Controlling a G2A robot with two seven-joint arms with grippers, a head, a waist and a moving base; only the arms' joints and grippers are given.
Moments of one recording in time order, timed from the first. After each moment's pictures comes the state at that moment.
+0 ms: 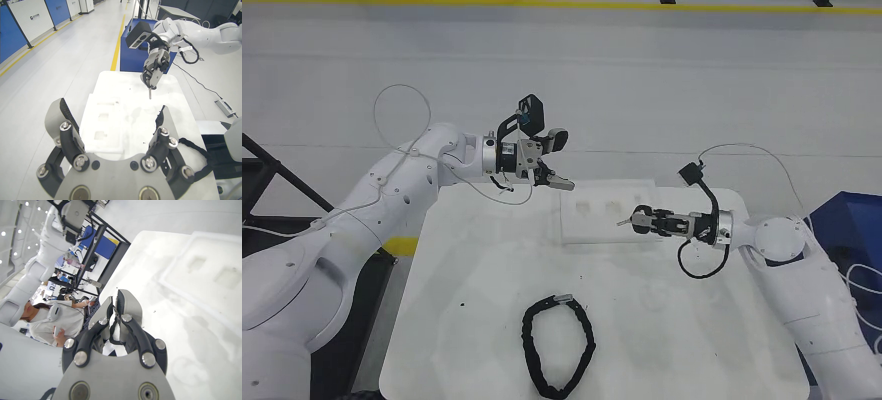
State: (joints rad) left arm 0.18 -0.99 -0.17 -0.97 0.52 -1.01 0.11; right arm -0.98 -1.06 1.16 -1.35 0.21 -0.47 1.10
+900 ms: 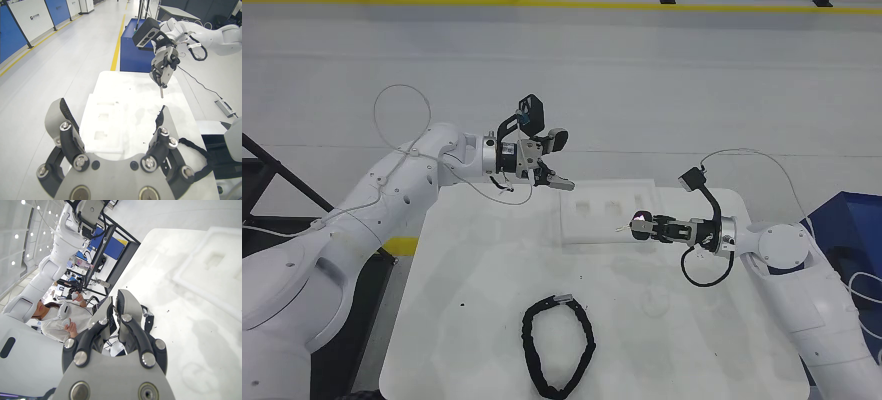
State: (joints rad) left arm 0.19 -0.99 -0.17 -0.98 0.52 -1.00 0.11; right arm -1.02 -1.05 1.18 -1.40 0.26 -0.44 1.11
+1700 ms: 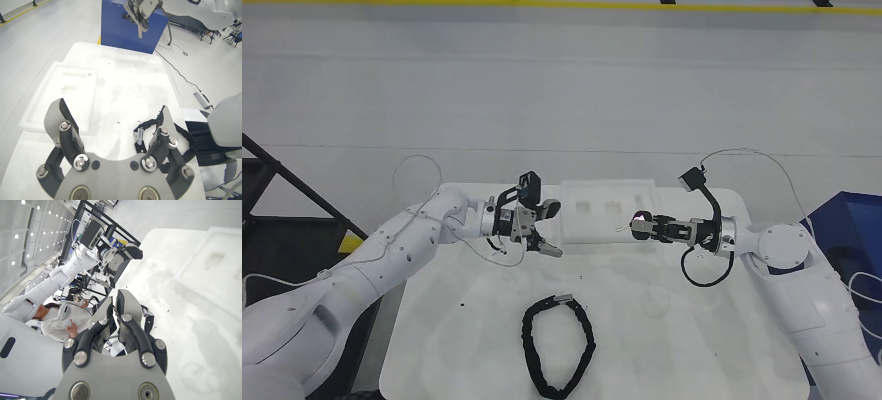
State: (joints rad) left arm 0.50 -0.87 -0.26 -1.14 0.69 -1.01 0.13; right arm -1.02 -1.05 1.18 -1.40 0.26 -0.44 1.11
